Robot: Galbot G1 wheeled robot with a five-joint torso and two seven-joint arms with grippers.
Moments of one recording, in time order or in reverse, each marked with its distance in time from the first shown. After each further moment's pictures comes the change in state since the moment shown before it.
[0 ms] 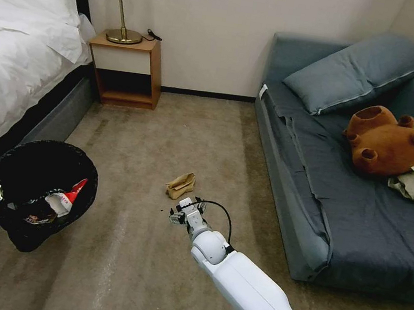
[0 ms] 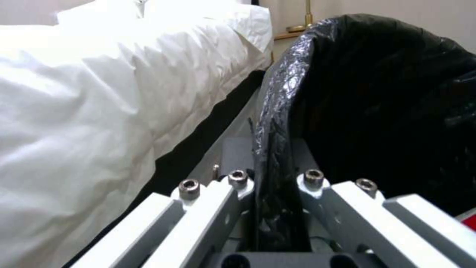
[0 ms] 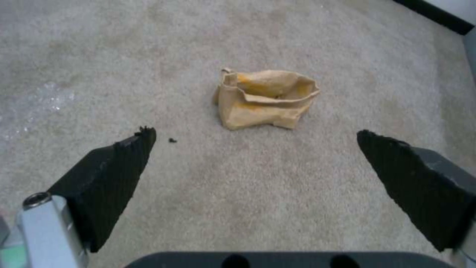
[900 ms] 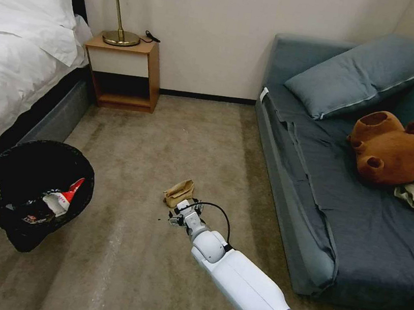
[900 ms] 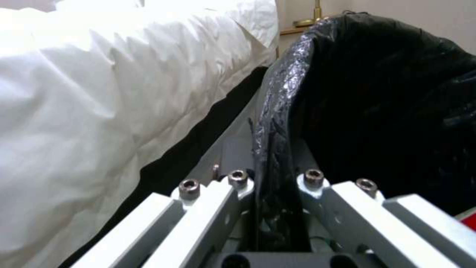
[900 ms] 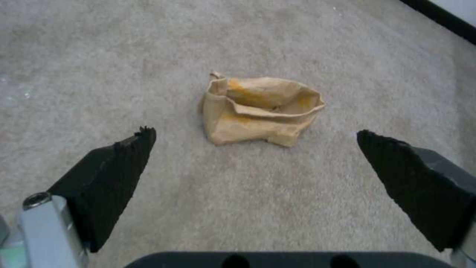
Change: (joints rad) left arm -0.017 0.011 -0.008 0.041 -0.023 0.000 0.000; right arm 0.025 0.025 -0.009 -0.097 -0.057 0.039 -0.071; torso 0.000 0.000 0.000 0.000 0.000
